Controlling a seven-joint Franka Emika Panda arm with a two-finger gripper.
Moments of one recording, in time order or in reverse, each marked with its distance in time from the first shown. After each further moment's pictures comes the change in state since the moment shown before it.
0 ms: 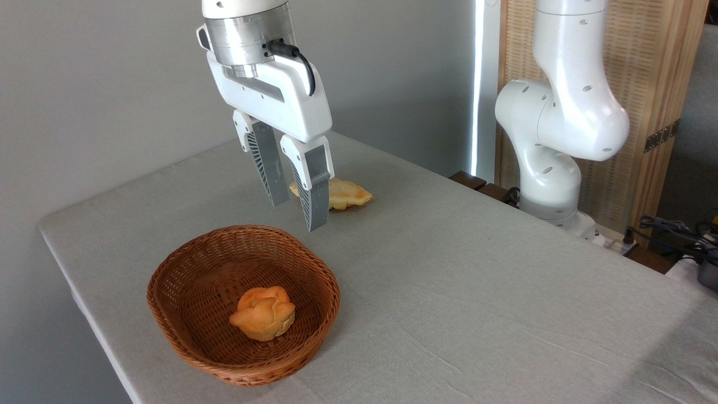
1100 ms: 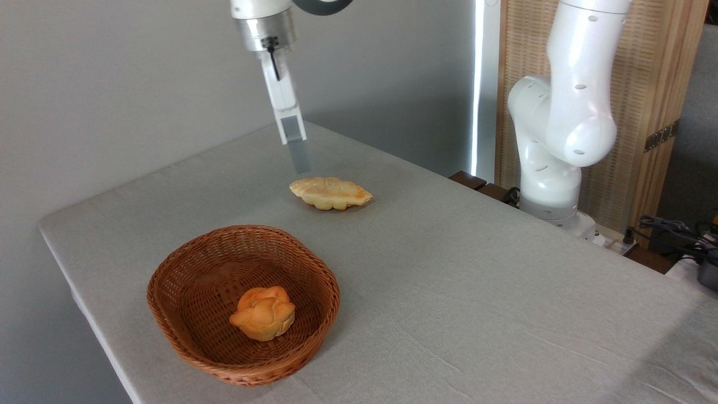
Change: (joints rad) arm -0.423 -0.229 -0.052 -0.395 -0.063 0.138 0.066
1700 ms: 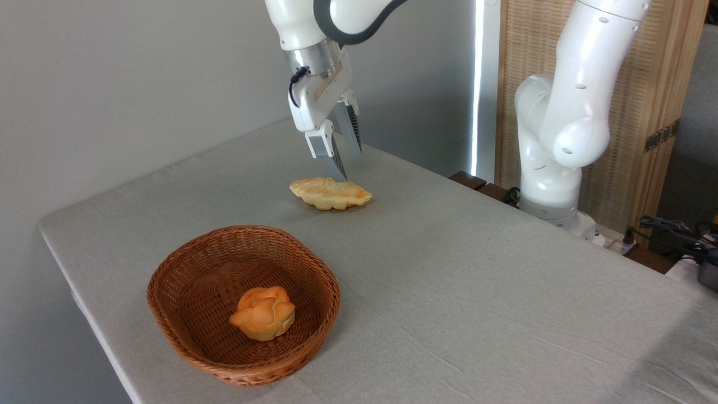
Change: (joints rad) arm -0.130 -0.102 0.002 -0.254 0.000 0.042 0.358
